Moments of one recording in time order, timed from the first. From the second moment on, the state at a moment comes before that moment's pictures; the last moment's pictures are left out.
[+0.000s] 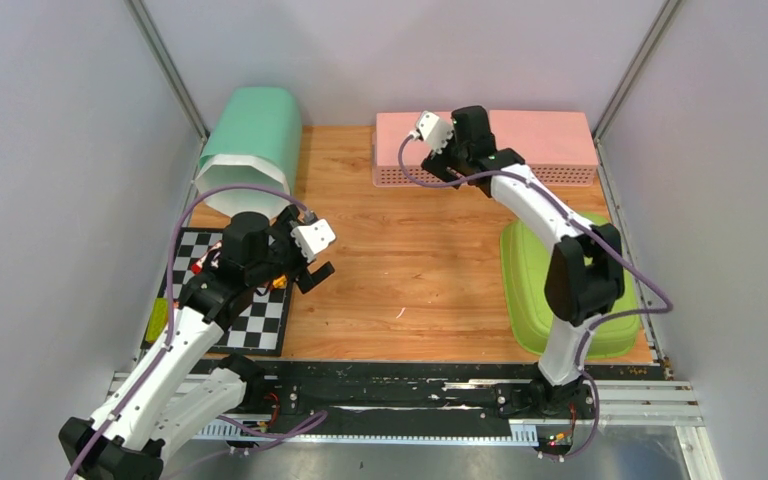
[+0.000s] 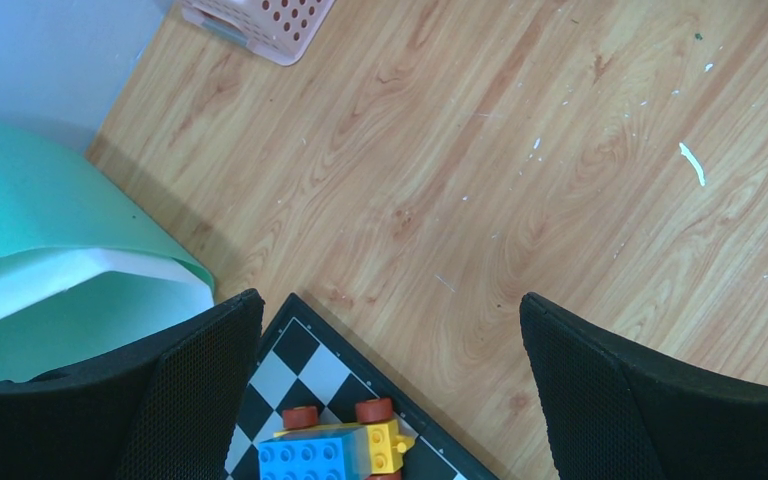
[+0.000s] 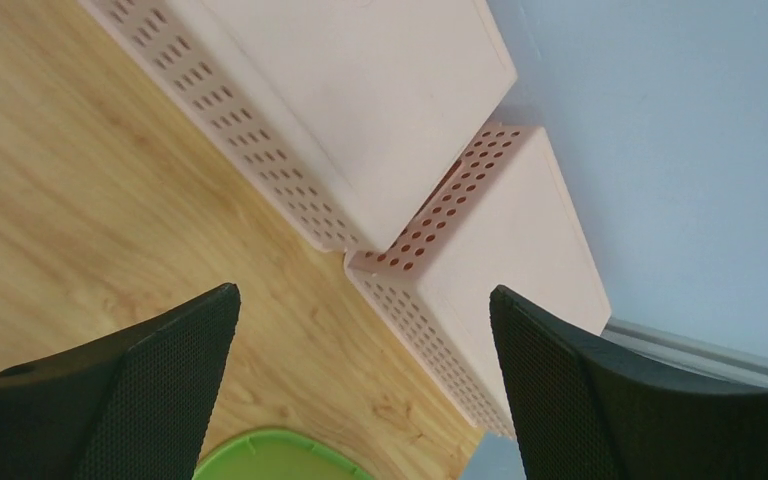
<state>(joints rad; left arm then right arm) -0.43 0.79 0.78 -0.47 0.28 0.57 0.41 1.89 1.65 -0.36 0.16 -0.79</state>
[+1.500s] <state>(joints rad) 0.13 1.23 1.04 -0.17 0.17 0.47 0.54 1.25 1.02 -0.42 -0.21 -0.61</state>
